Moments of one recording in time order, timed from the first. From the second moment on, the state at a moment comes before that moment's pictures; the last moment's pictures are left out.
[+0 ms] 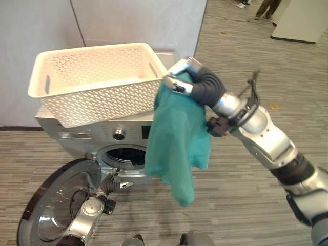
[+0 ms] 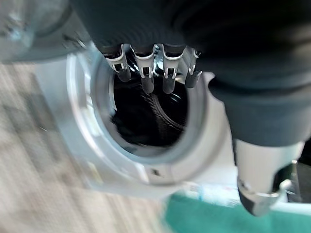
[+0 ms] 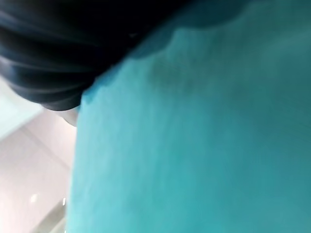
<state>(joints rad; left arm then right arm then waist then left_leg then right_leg) -0.03 0.51 -0.27 0.35 -0.20 -0.02 0.02 -0.88 -0.70 0.49 -0.19 0.59 -0.11 0.16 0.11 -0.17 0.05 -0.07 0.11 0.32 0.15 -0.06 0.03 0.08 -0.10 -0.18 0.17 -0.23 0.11</state>
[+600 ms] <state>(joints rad) 0.14 0.60 -0.09 -0.39 -0.31 -0.04 -0.13 -0.61 -0.86 0.42 -0.31 0.60 -0.05 0.26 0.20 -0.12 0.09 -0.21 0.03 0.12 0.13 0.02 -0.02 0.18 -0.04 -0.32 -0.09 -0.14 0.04</state>
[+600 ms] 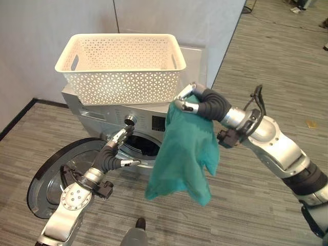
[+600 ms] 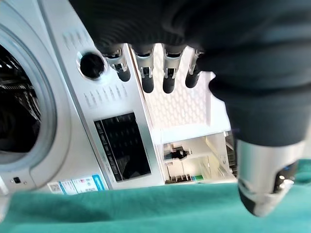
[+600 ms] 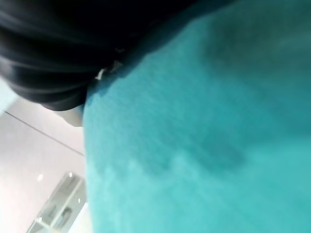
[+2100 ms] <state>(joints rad) -0.04 0.60 -0.26 -0.41 -0.47 0.01 -0.20 -0.56 -0.87 0.34 -0.23 0.57 0.03 0.22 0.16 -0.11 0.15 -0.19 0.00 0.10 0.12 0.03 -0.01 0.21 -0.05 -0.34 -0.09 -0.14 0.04</state>
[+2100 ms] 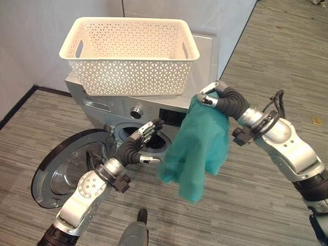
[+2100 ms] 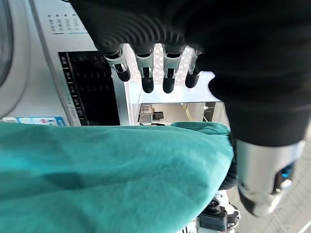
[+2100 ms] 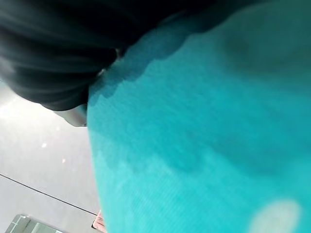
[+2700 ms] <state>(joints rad) -0.08 0.63 -0.31 -0.40 -0.41 0.01 -0.21 -0.79 -0.81 0.48 -0.09 0.53 0.05 0.19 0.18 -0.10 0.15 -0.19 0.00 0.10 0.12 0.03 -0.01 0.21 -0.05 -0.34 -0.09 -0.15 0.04</state>
